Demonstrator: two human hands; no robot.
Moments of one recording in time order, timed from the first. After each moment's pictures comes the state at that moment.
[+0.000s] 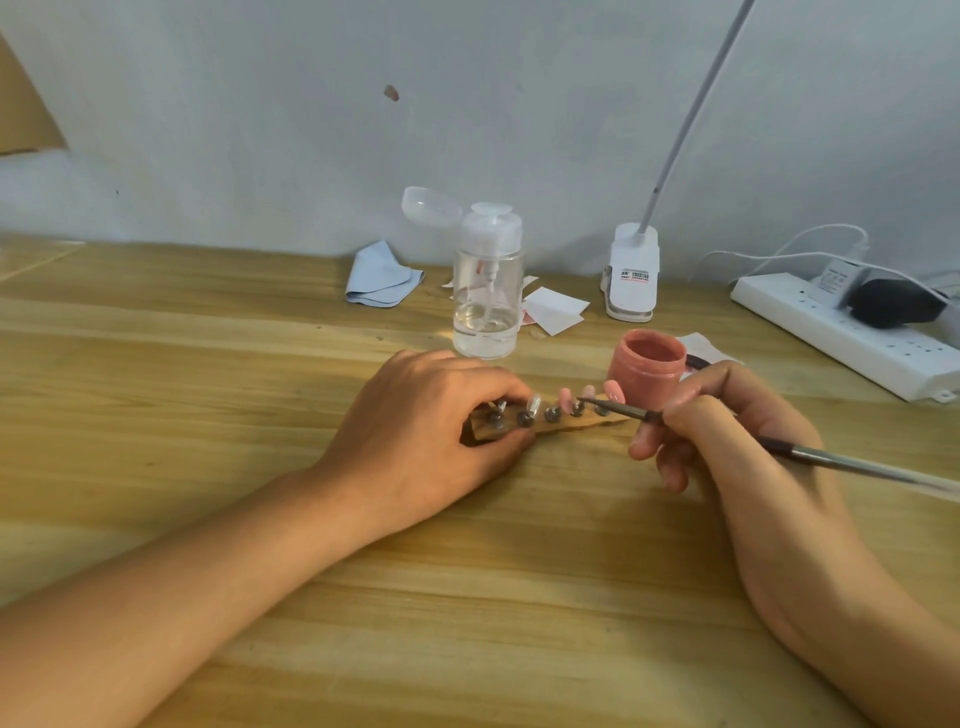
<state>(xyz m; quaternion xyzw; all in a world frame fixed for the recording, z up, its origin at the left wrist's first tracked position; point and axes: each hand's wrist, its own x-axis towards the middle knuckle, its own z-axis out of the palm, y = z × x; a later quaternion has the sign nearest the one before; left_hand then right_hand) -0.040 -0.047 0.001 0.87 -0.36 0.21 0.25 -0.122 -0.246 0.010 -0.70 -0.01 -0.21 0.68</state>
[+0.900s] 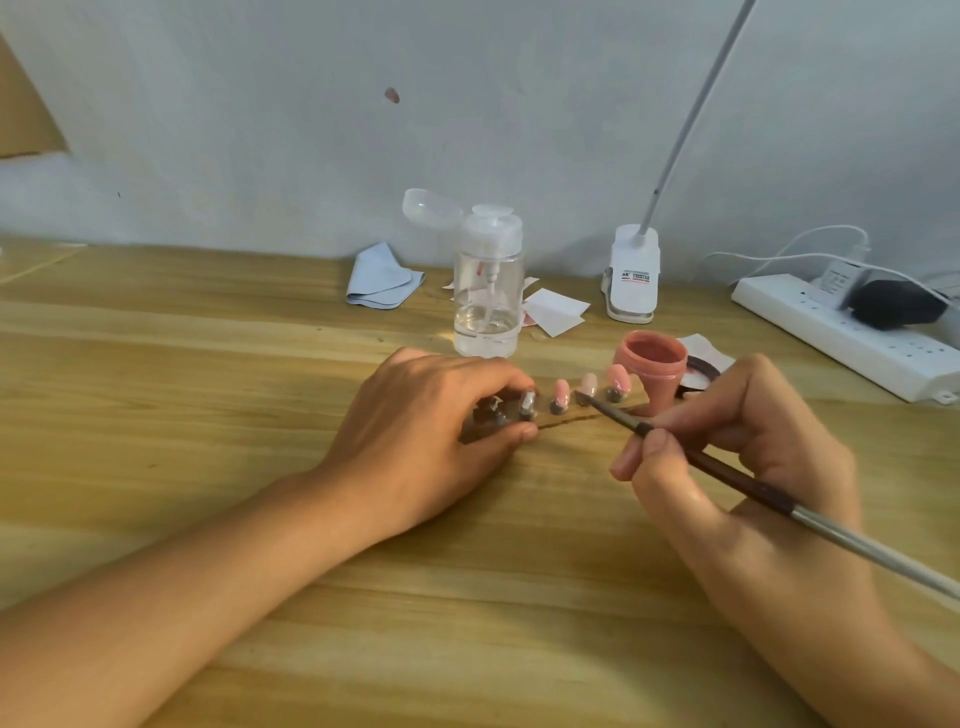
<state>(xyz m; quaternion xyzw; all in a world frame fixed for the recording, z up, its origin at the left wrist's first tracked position) -0.043 -0.049 0.002 0.88 -0.33 0.22 0.27 -0.141 -0.230 0.016 -0.81 -0.09 -0.35 0.46</state>
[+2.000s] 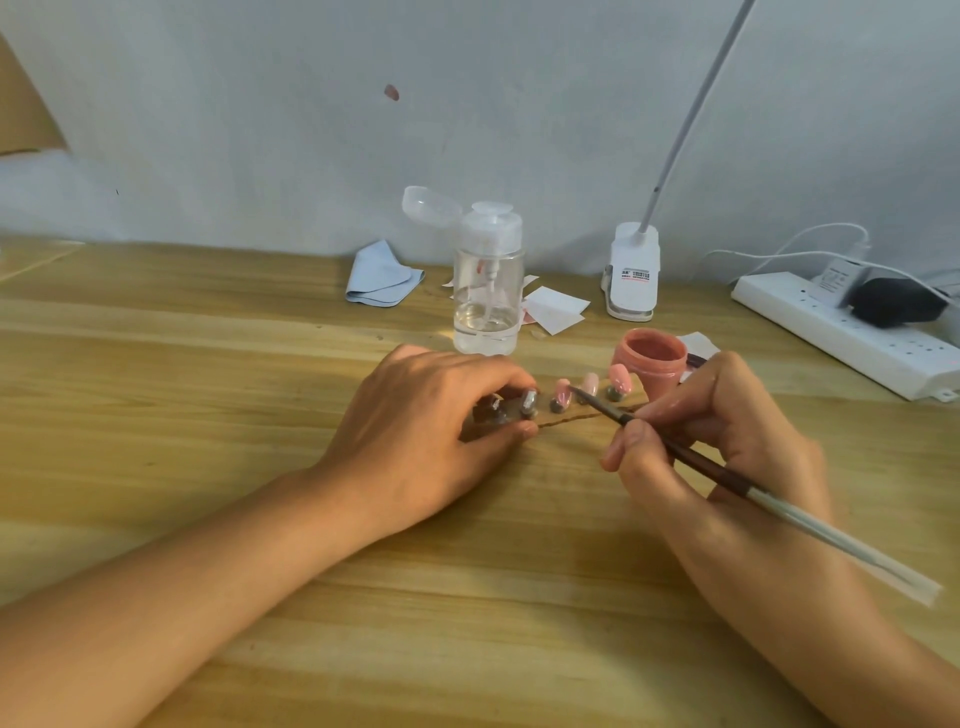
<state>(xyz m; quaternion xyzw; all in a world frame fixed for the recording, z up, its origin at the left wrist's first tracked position) -0.044 -0.047 0.002 0.87 -0.35 0.22 0.28 -0.136 -0.231 0.013 -0.83 -0.09 -0.32 0.45</state>
